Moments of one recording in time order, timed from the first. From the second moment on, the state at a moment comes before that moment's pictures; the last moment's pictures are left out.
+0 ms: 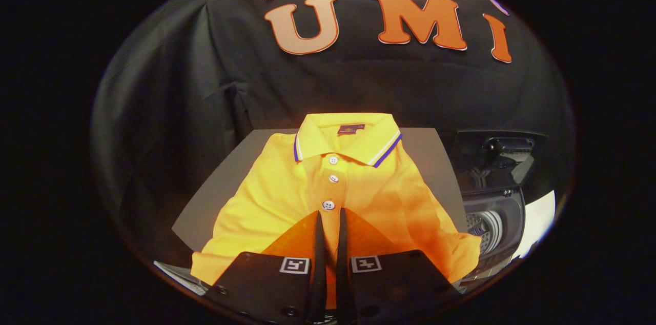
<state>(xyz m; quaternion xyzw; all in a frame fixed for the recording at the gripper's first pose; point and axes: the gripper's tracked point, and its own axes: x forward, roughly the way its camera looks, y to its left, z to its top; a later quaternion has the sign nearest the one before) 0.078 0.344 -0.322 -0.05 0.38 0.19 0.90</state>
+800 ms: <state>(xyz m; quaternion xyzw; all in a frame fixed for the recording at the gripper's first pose) 0.097 0.281 -0.301 -0.07 0.36 0.16 0.92</state>
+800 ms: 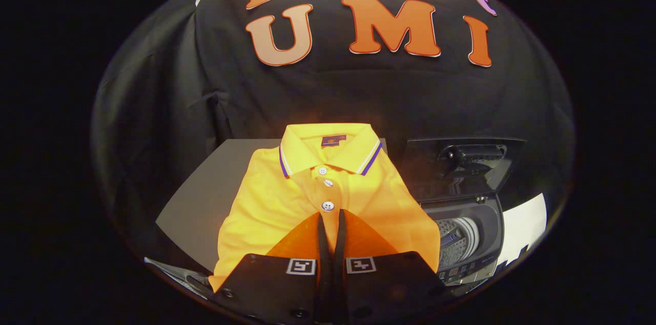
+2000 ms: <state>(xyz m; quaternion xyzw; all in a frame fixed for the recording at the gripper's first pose) 0.166 0.022 -0.239 -0.06 0.32 0.14 0.93</state>
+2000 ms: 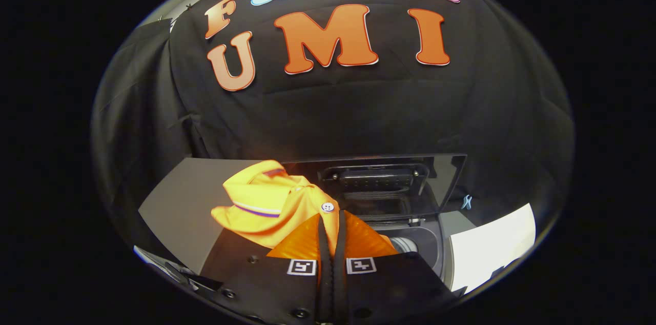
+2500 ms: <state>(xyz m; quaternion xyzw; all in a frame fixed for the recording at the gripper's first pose) 0.191 -0.061 -0.314 -0.04 0.38 0.08 0.92</state>
